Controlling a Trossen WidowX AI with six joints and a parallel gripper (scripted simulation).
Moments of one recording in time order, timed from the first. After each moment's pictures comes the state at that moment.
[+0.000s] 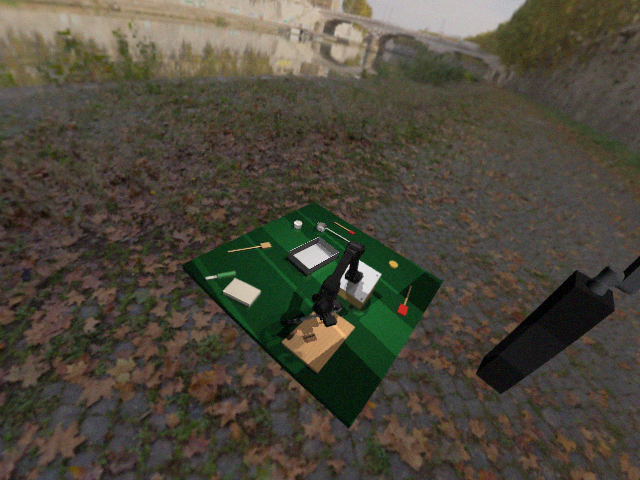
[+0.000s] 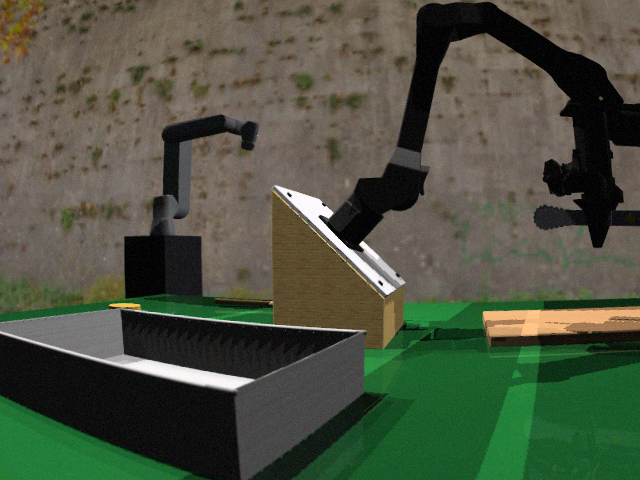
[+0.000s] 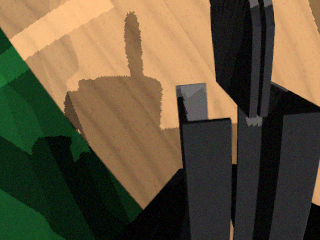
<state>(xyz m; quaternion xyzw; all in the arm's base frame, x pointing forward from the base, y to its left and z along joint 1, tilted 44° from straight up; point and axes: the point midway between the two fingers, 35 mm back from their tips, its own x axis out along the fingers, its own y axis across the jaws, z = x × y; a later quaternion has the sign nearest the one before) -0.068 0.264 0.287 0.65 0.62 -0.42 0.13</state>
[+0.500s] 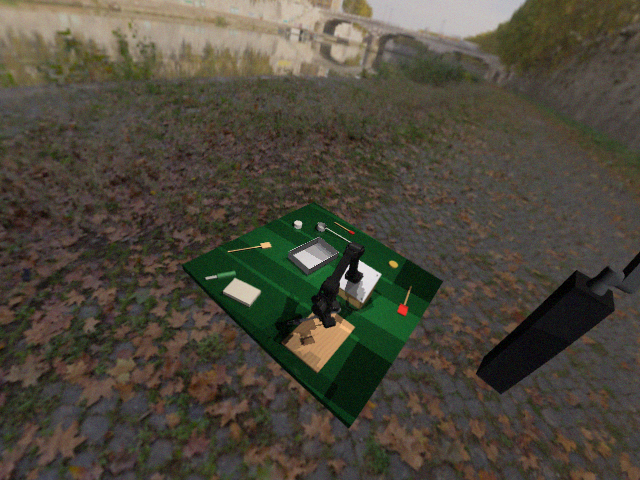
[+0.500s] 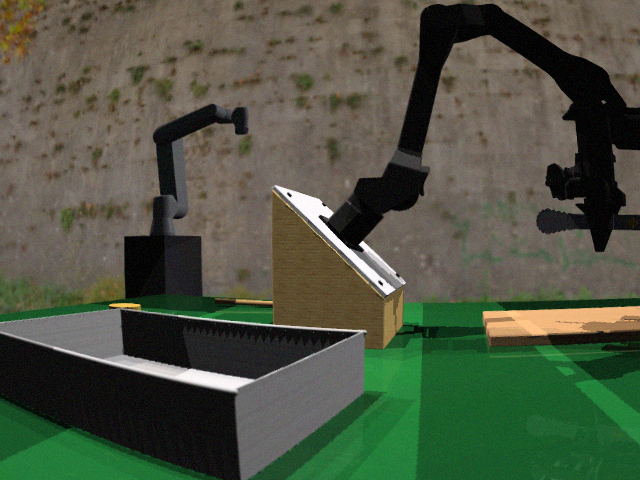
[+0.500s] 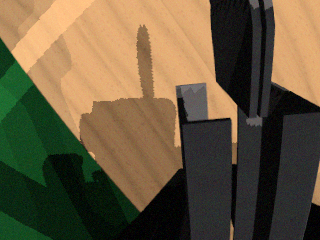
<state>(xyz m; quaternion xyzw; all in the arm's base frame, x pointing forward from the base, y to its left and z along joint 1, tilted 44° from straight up) -0.069 0.271 0.285 0.65 0.62 -0.42 0.13</state>
